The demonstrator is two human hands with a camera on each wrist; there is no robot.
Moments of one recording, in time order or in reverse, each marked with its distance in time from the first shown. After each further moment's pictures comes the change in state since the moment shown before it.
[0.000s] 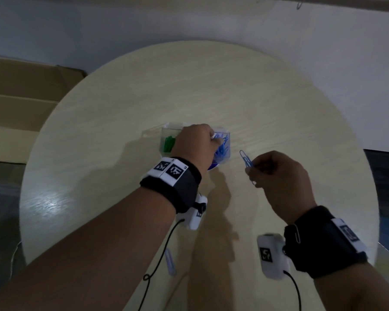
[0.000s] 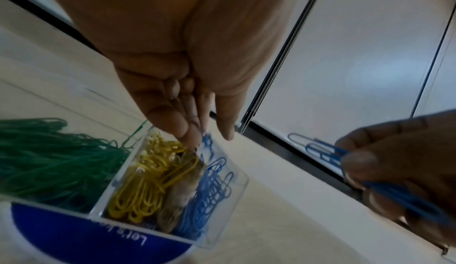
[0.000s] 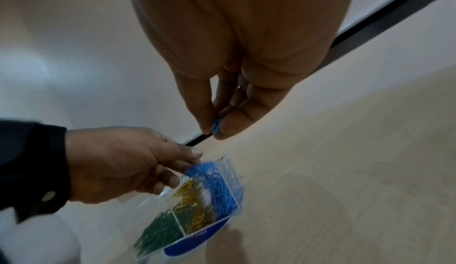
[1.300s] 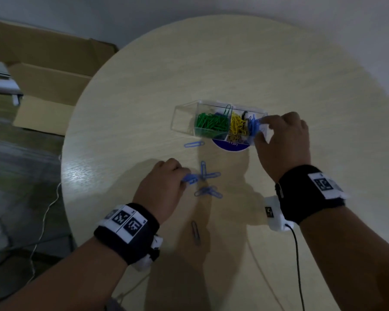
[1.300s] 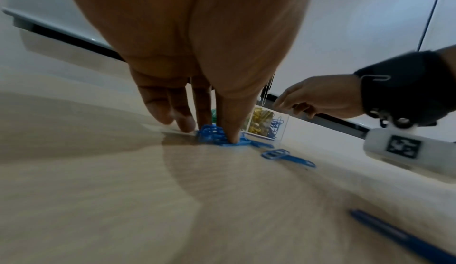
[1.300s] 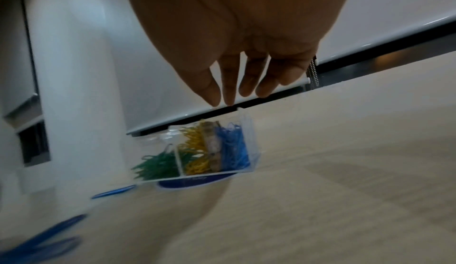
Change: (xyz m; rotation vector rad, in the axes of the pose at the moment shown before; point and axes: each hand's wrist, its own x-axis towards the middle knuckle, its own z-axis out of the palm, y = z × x) left_hand -0.139 -0.137 -0.028 0.356 -0.113 0.107; right_hand 0.026 -0.018 0.063 -0.605 0.054 -0.357
